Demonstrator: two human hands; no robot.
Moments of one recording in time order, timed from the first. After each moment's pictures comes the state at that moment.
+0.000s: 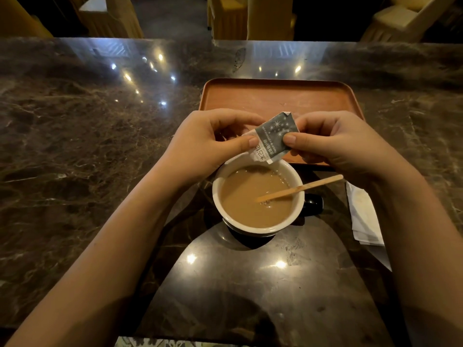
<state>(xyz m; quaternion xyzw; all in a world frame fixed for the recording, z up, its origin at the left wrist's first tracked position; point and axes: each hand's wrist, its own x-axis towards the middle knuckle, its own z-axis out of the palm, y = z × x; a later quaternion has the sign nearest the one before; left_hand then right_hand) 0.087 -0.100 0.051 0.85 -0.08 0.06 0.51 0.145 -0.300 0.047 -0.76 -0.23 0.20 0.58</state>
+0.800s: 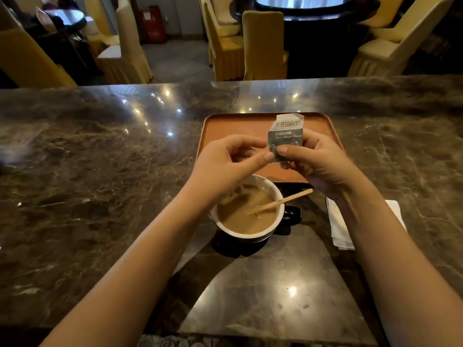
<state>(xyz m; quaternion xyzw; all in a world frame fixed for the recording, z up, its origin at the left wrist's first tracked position) 0.076 -0.136 0.070 0.84 -0.04 0.08 0.53 0.142 -0.304 0.051 -0.63 -0.21 0.18 0.72</state>
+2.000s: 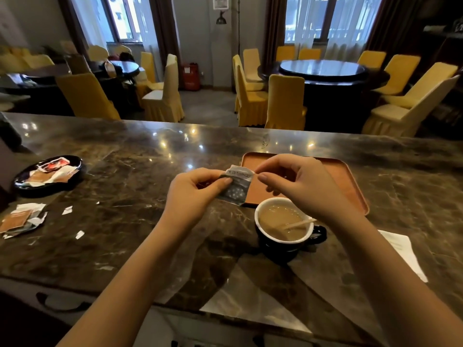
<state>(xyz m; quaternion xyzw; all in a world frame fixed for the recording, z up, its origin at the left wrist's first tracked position) -0.013 -0.053 0.091 0.81 0.05 0.24 0.54 0.060 -0.235 0.115 -0.79 -0.40 -0.05 0.47</state>
